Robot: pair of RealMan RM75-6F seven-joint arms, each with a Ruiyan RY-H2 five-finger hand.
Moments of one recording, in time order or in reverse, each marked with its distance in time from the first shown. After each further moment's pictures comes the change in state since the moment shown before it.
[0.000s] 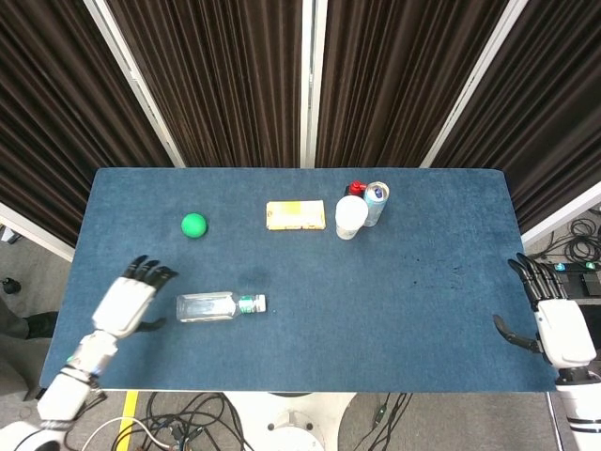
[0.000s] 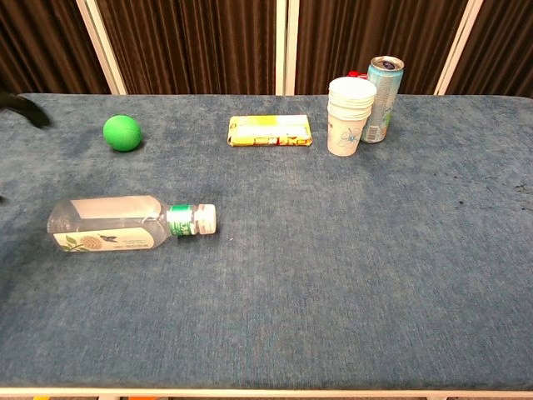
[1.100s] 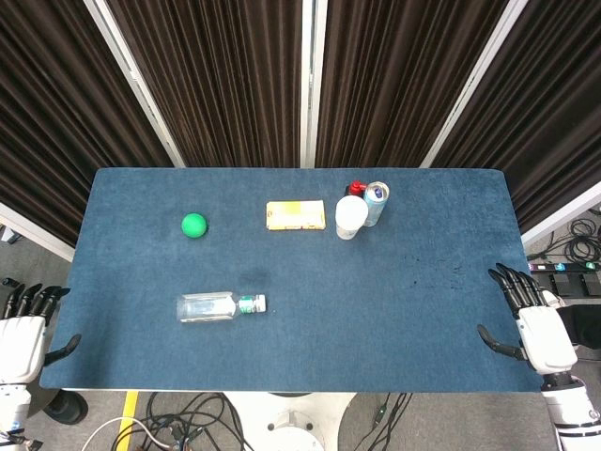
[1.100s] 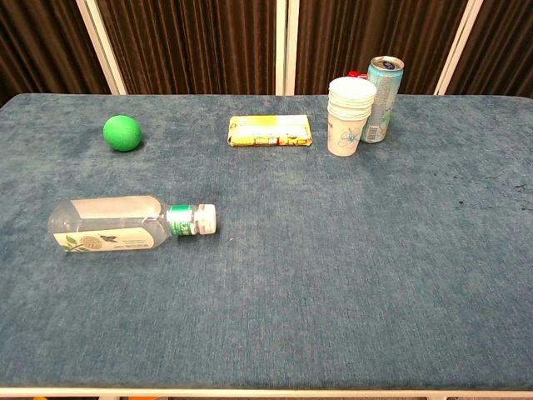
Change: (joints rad) left arm 0.347 0.062 0.059 0.077 0.012 0.471 -0.101; right arm 0.006 -0.022 -0.036 -0.024 -0.036 -0.021 -0.024
